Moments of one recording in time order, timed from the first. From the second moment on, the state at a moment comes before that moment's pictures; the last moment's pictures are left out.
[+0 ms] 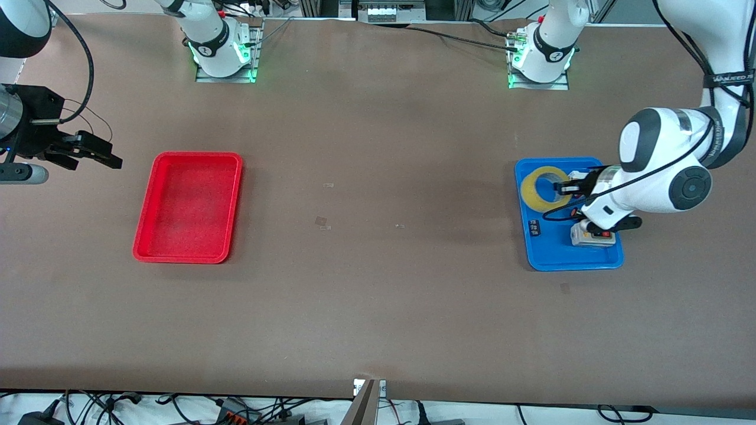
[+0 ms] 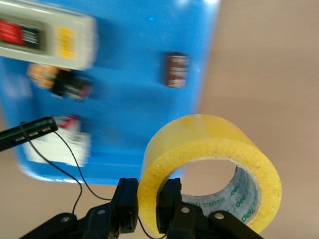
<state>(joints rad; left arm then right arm) -0.06 0.30 -0.05 -1.88 -0.17 1.79 -0.25 0.02 0.06 -0.04 -1.64 0.02 1.64 -0.02</state>
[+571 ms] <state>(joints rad) -0.50 0.53 -0.06 -1.61 -0.43 1.89 -0.96 0.02 0.06 -0.04 -1.64 0.02 1.64 -0.02</state>
